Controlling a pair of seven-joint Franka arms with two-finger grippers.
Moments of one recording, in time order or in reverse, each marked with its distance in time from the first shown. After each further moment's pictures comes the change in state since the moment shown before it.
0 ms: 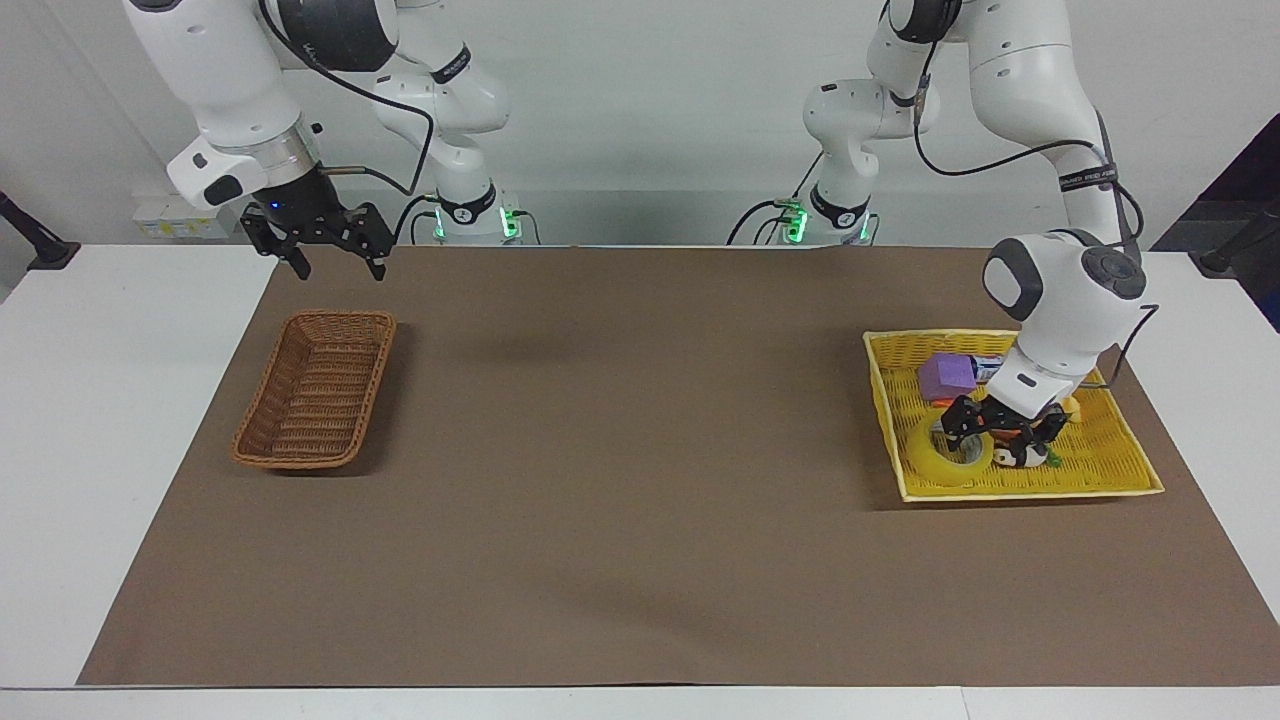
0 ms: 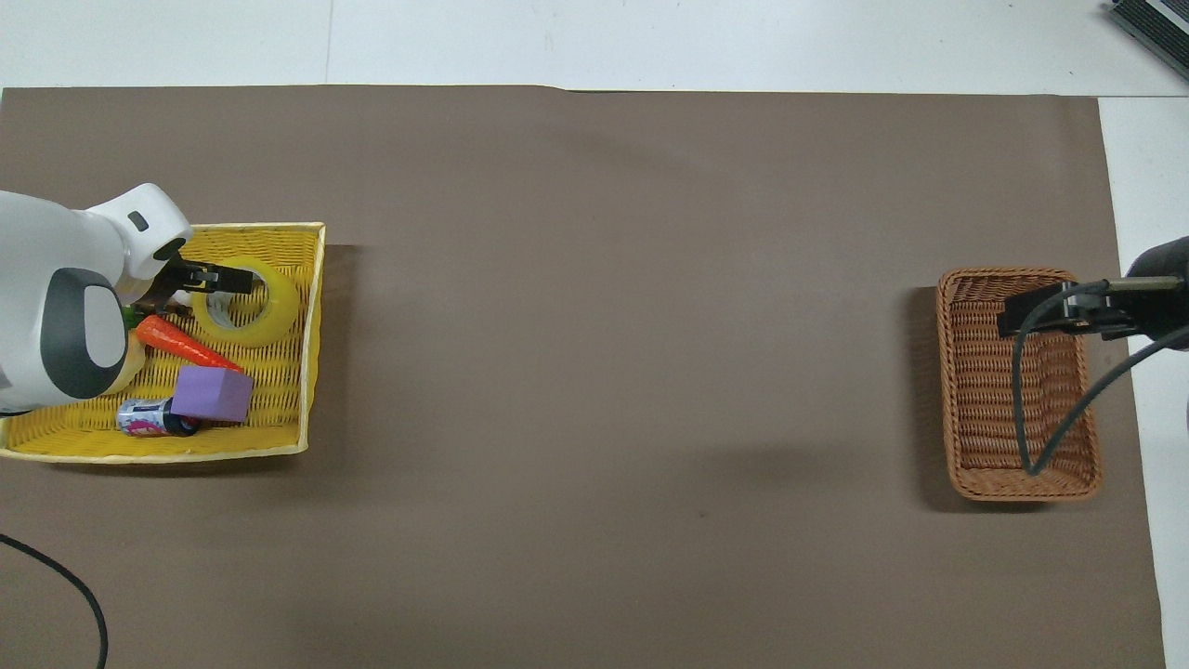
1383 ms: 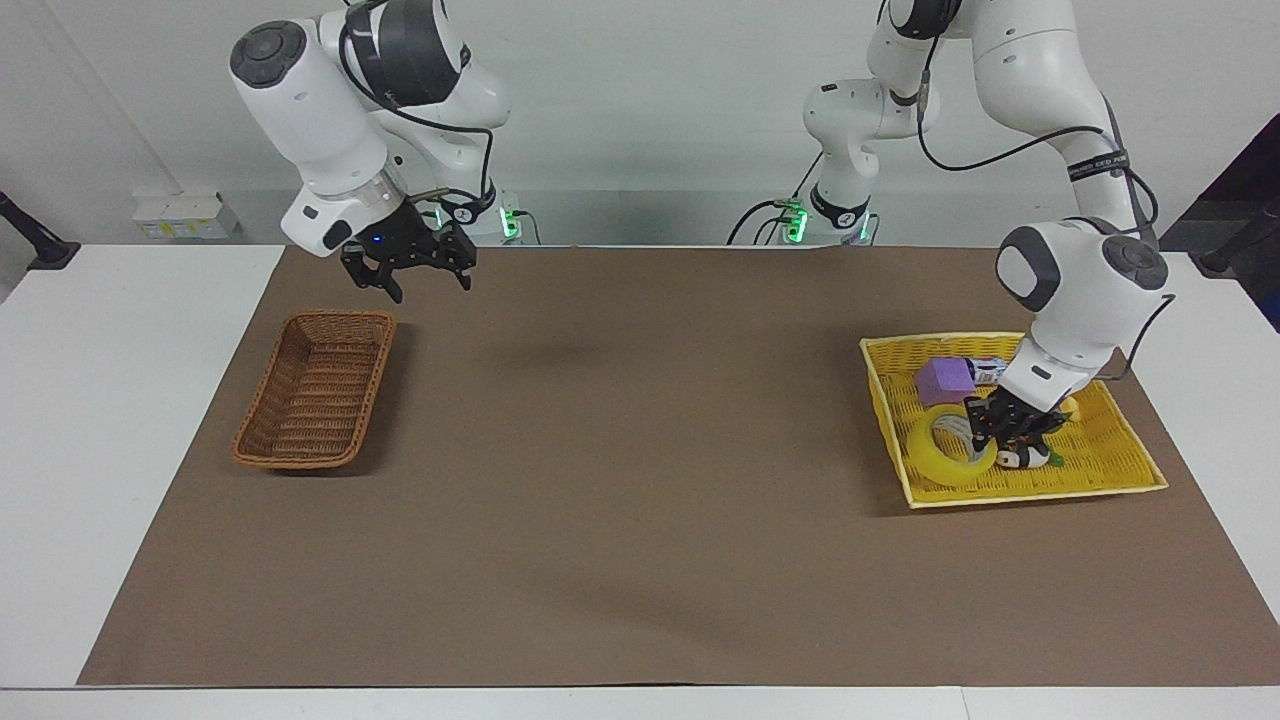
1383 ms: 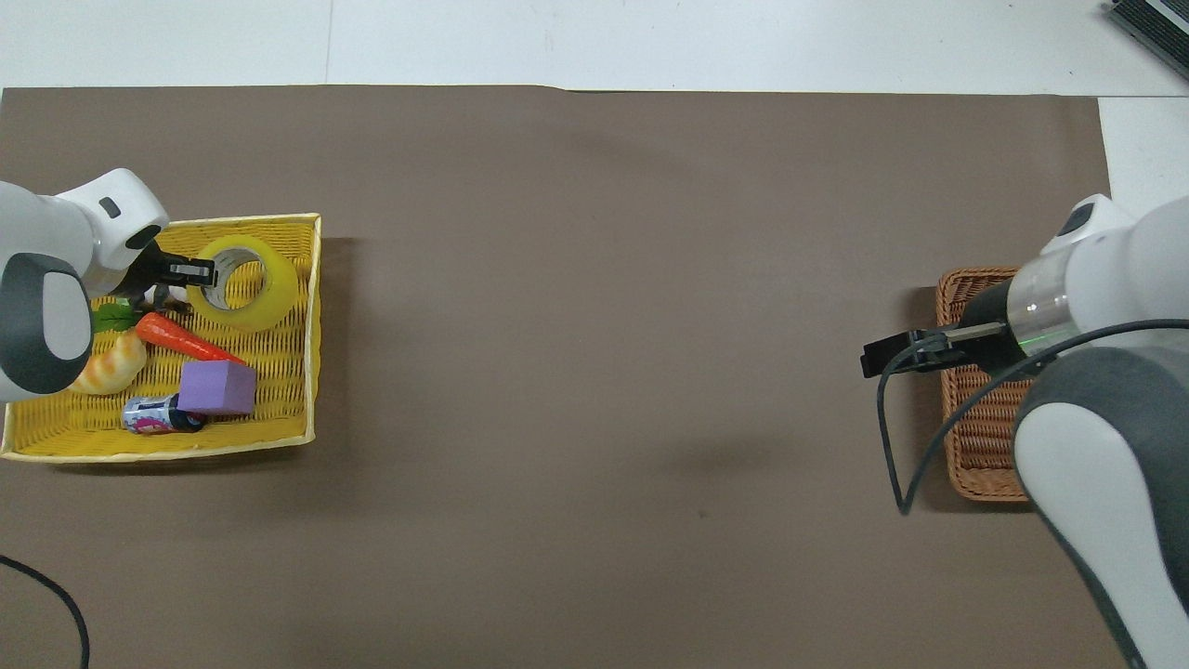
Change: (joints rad) left arm -0.002 -0.071 0.002 0.046 -0.013 -0.130 -0.001; right arm 0.117 -0.015 0.016 -0.194 0.145 0.134 -0.064
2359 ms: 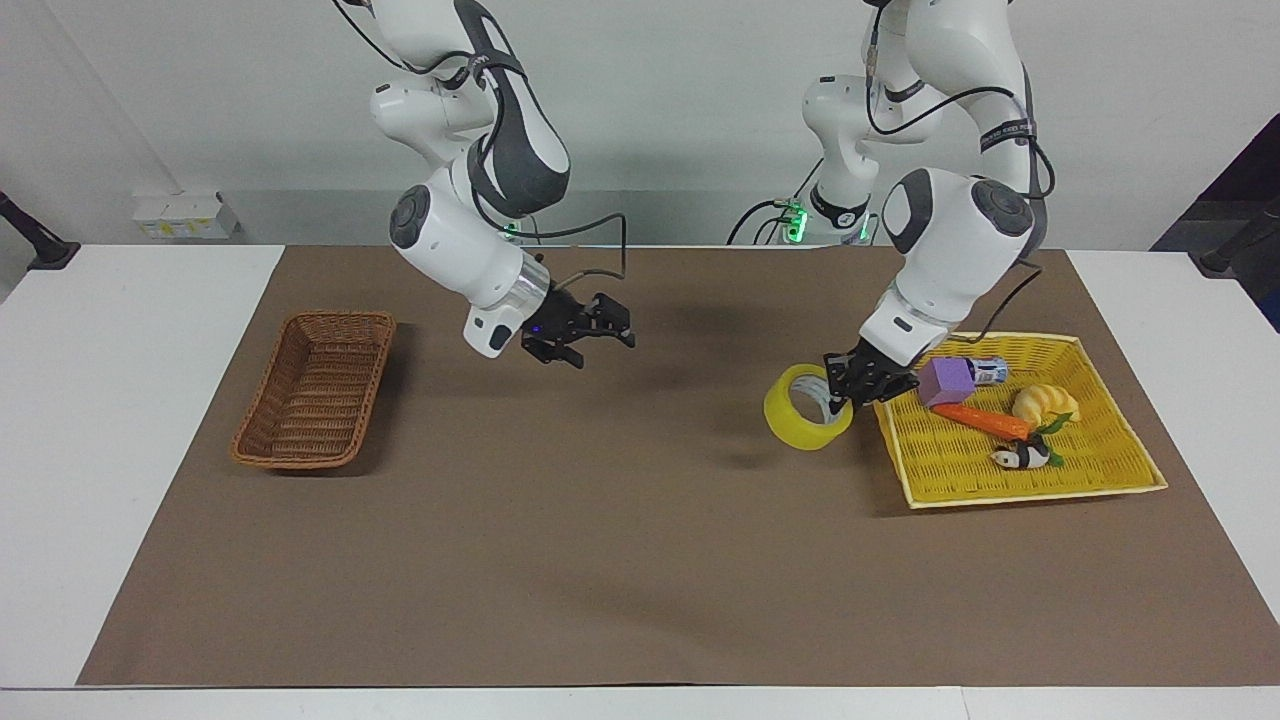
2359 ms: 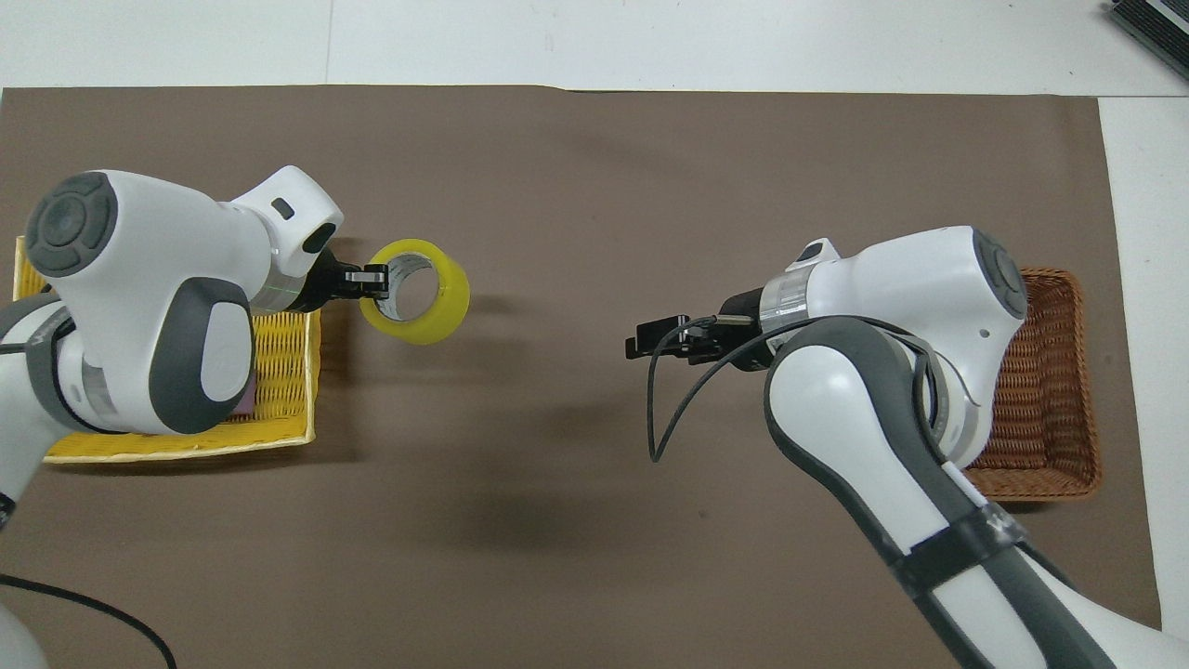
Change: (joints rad) left arm -0.314 -0.068 -0.011 -0.019 -0.174 -0.032 -0.328; right arm 0.218 0.221 0.002 -0.102 0.682 0.396 -0.110
